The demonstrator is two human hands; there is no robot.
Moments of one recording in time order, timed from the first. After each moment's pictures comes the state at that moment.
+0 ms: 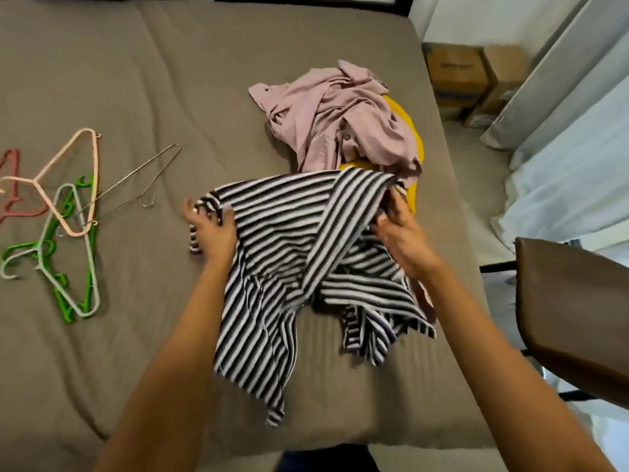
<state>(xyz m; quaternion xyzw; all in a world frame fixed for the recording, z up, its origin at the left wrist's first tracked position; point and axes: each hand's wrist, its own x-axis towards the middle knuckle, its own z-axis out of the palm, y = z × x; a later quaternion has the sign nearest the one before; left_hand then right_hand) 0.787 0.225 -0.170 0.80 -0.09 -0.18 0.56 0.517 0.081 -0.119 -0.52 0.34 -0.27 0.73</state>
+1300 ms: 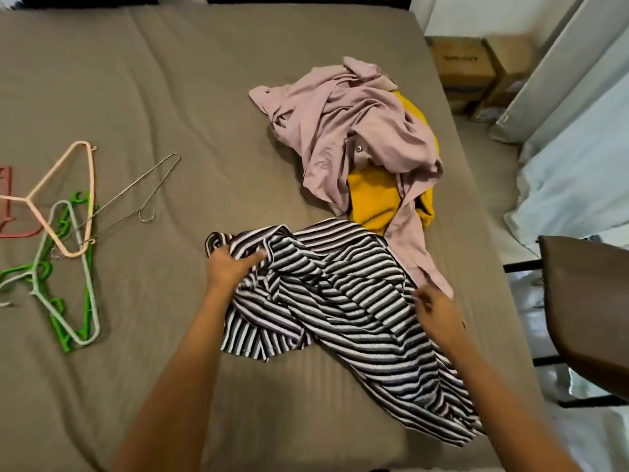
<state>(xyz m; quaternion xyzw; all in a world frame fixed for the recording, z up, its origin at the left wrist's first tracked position) 0.811 0.239 -0.222 0.87 -0.19 -0.29 0.35 0.446 0.122 -0.229 -0.75 0.58 -0.08 0.32</state>
